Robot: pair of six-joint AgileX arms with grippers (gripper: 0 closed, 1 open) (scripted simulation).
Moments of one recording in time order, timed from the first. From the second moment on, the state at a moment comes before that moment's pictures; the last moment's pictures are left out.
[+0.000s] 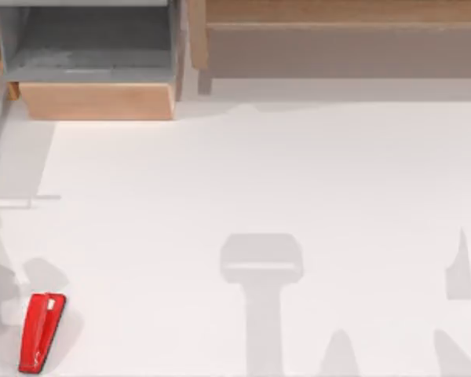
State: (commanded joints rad) left arm 0.49 1.73 0.38 0.89 0.42 1.01; right arm 0.00 0.00 0.00 0.00 0.00 0.00
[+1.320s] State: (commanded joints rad) left arm -0.22 1.43 0.86 -1.00 0.00 -0.11; right arm 0.00 0.00 0.00 0.00 0.00 0.00
